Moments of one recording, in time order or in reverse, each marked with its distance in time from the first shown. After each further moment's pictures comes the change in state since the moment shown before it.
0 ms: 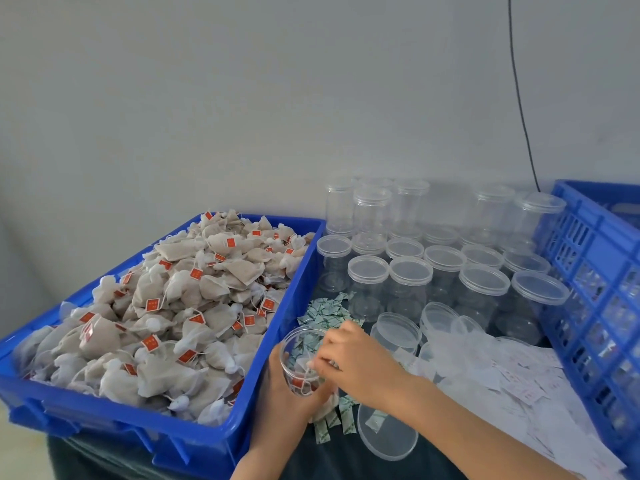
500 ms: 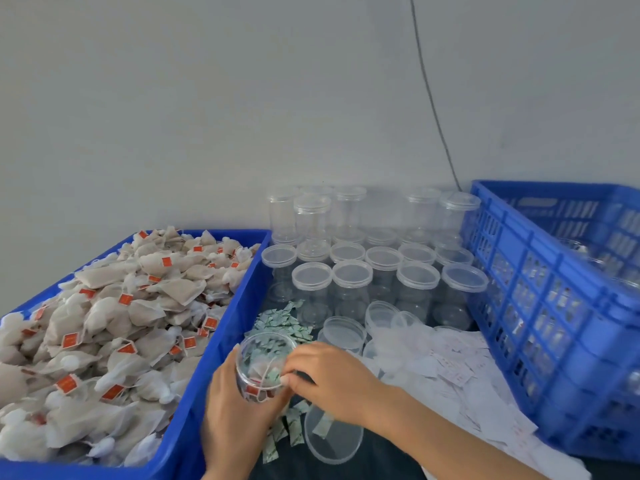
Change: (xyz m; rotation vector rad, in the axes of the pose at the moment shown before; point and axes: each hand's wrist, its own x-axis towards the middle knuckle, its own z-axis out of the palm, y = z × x) left_hand 0.000 0.022 0.014 0.144 0.088 0.018; right_hand -0.037 0.016 -0.020 0.152 0.045 0.033
